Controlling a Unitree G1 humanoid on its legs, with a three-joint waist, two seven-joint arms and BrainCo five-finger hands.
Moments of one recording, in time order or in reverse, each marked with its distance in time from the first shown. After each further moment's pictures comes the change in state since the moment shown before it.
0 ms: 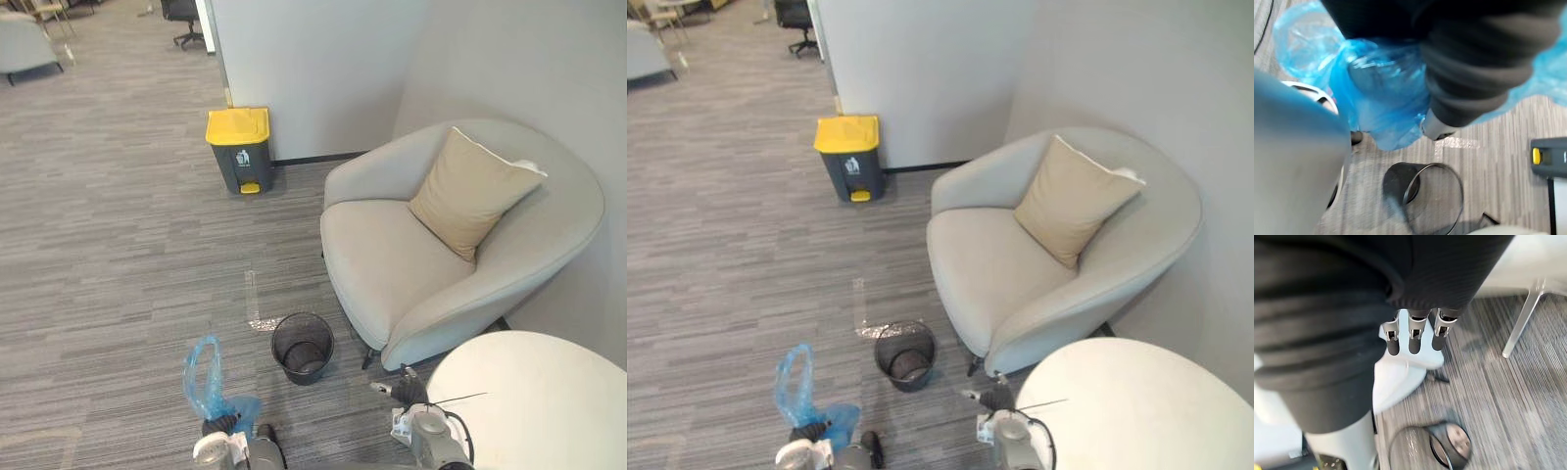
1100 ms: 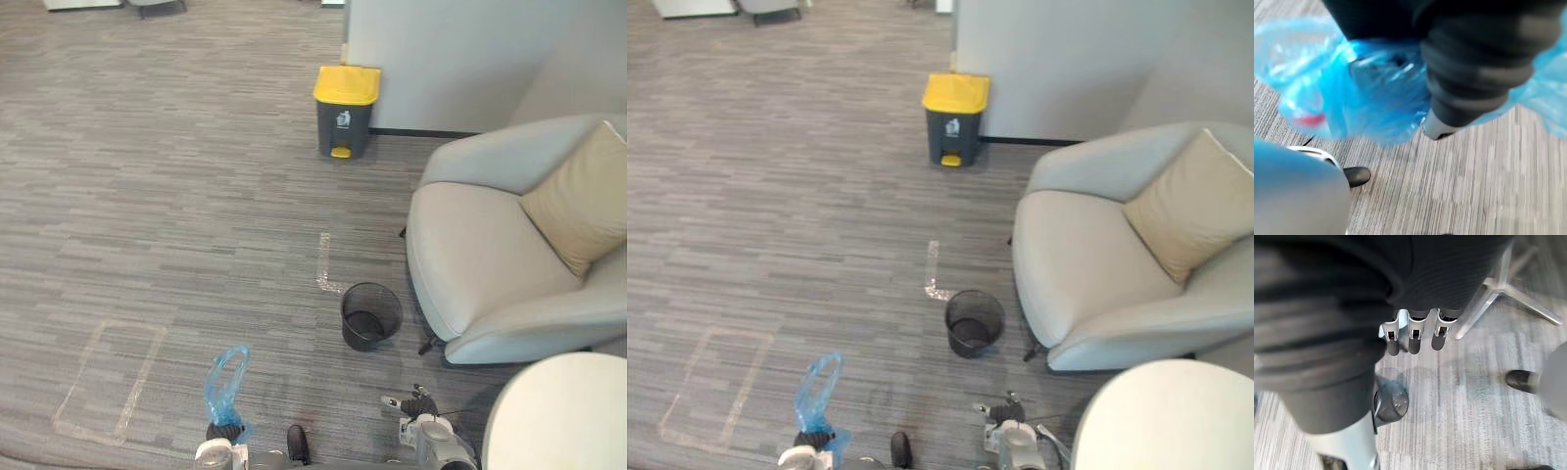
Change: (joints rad) left arm -0.033 0.098 -0.072 0.111 0.032 0.000 0.014; right arm -0.008 0.011 -0.109 0.154 -0.039 0.028 -0.052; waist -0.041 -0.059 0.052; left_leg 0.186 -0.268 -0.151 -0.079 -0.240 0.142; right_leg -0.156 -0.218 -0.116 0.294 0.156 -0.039
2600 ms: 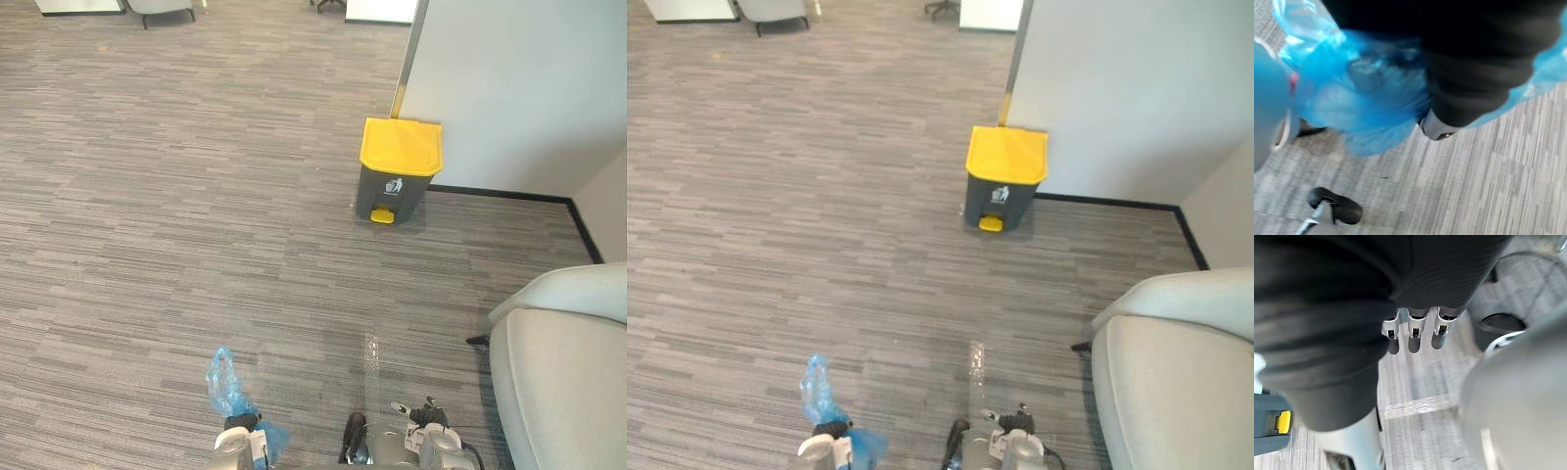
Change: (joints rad) left arm -0.059 -0.101 0.087 0.014 -0.011 0.009 -0.004; right arm 0.025 0.072 -0.150 -0.015 0.037 0.015 -0.014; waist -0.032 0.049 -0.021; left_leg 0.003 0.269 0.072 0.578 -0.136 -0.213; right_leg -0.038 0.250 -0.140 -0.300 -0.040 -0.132
